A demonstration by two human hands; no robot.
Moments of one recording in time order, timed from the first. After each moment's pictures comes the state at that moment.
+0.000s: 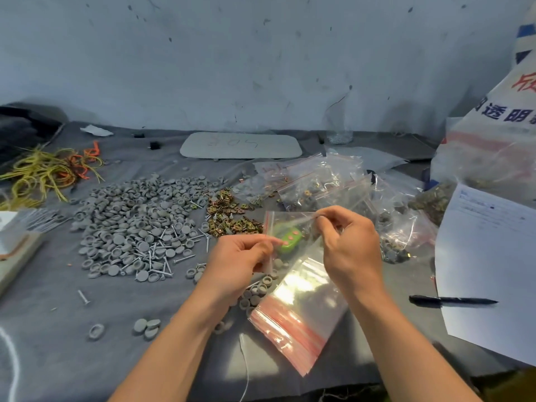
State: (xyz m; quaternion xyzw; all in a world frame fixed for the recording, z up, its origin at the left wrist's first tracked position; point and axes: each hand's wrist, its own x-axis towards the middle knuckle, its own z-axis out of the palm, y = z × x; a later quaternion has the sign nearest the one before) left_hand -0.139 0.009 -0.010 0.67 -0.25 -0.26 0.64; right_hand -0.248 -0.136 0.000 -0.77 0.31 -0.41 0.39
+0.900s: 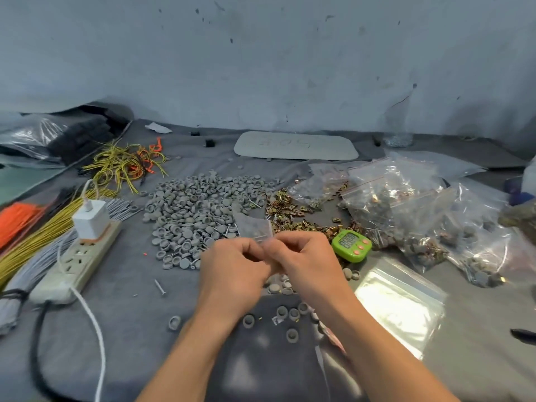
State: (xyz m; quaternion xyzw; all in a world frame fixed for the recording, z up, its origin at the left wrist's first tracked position) left_hand -0.093 0.085 -0.010 0.85 -0.18 -0.02 0.49; right_hand -0.151 -0.031 -0.018 -0.78 0.11 -0.22 0.58
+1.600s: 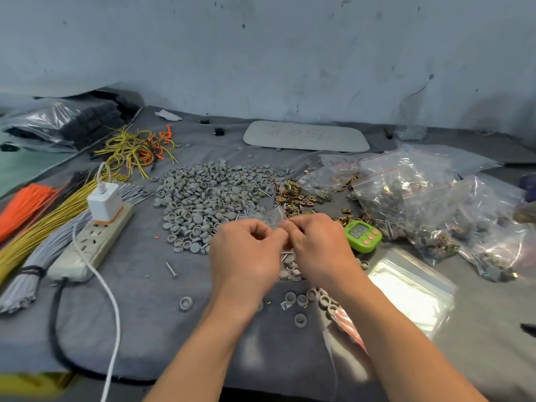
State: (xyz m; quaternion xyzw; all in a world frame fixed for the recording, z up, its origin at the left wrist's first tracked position) left_hand -0.106 0.080 -0.006 0.84 -0.12 0.06 0.53; right_hand -0.145 -0.034 -0.002 -0.89 0.18 -0.18 0.38
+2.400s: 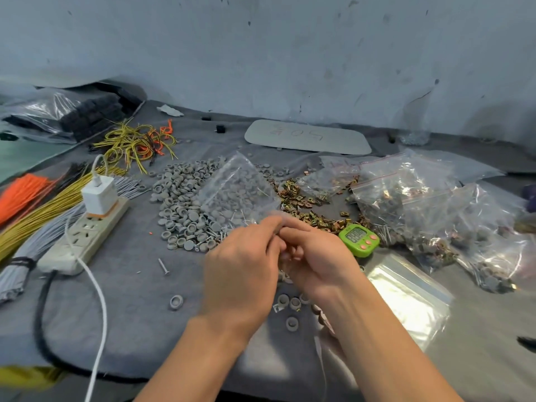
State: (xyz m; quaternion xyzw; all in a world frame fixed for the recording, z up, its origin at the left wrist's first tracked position) left_hand -0.116 0.089 -0.026 0.82 -0.32 0.34 0.34; right_hand -0.140 -0.029 -0.013 -0.42 0.15 -0.07 0.89
